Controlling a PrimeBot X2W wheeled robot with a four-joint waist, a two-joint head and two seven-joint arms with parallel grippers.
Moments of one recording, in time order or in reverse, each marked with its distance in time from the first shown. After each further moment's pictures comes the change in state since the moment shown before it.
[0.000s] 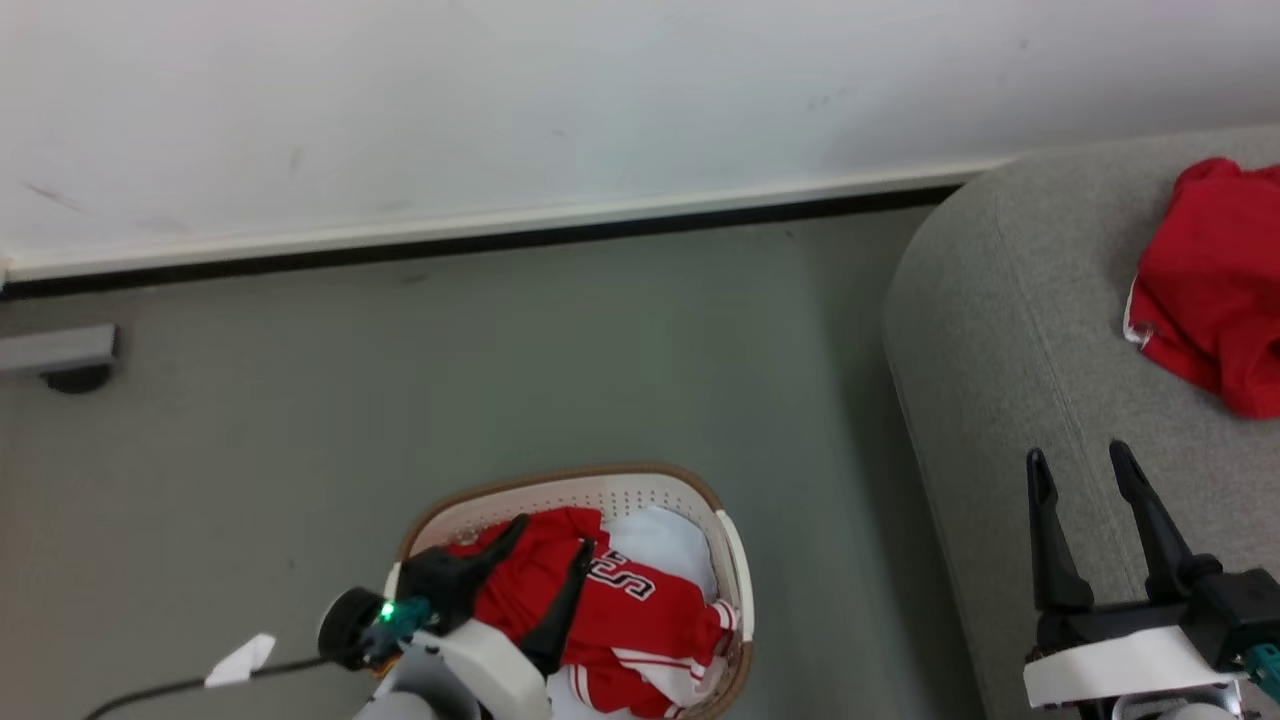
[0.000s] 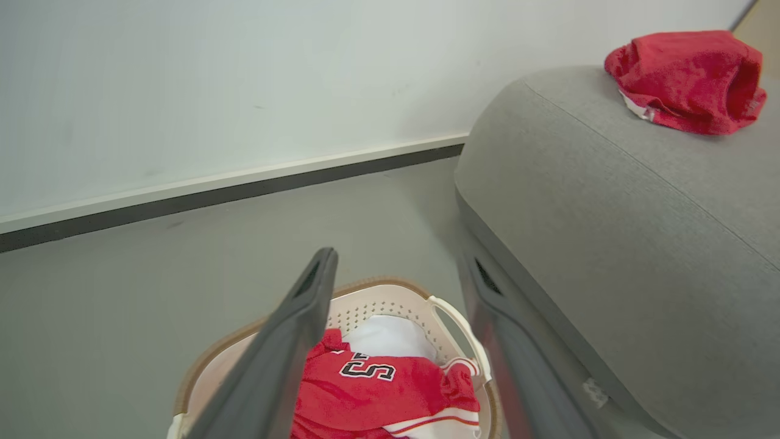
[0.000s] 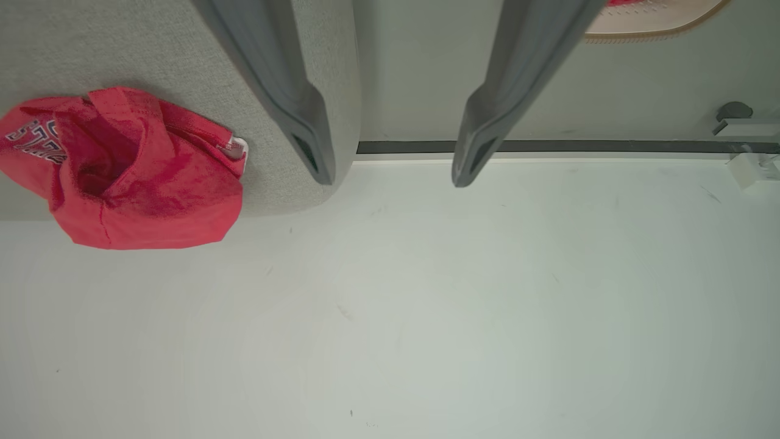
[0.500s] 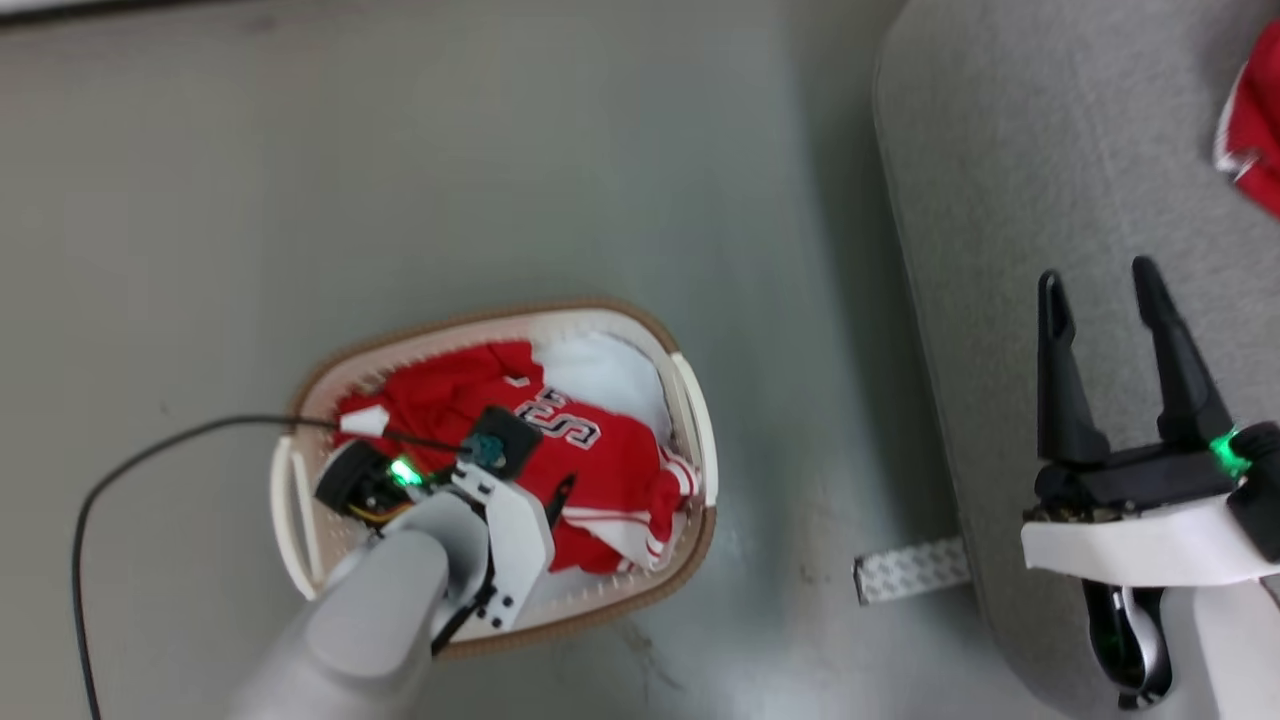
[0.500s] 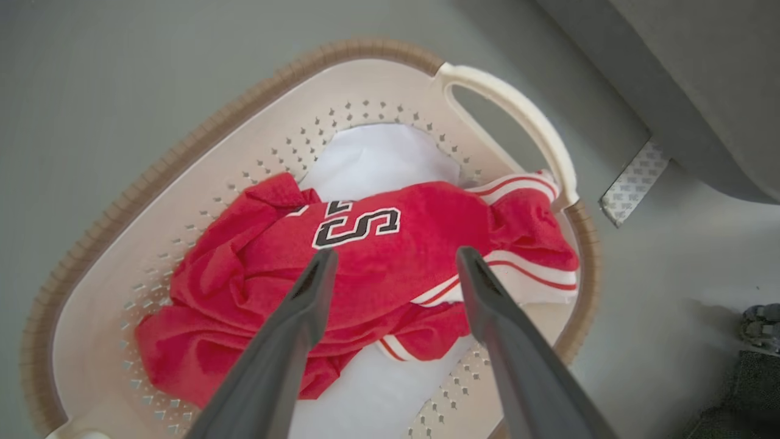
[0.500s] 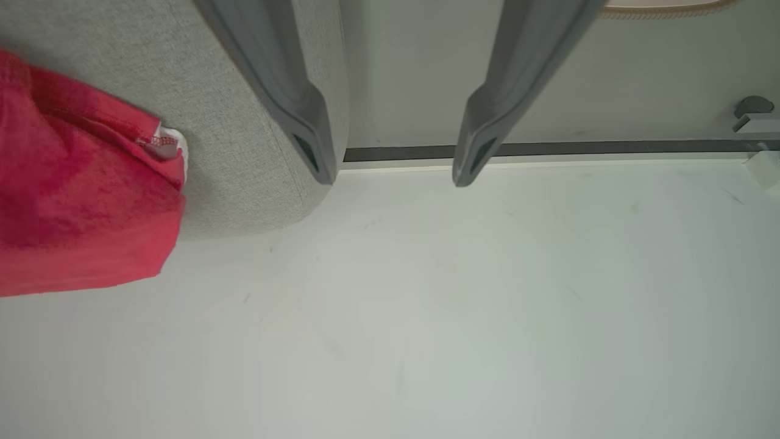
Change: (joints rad) left arm -0.431 0.028 -0.248 0.397 0.063 -0.002 0.266; right arm -0.201 -0.001 0.060 -0.135 0.072 0.000 0.000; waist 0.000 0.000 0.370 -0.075
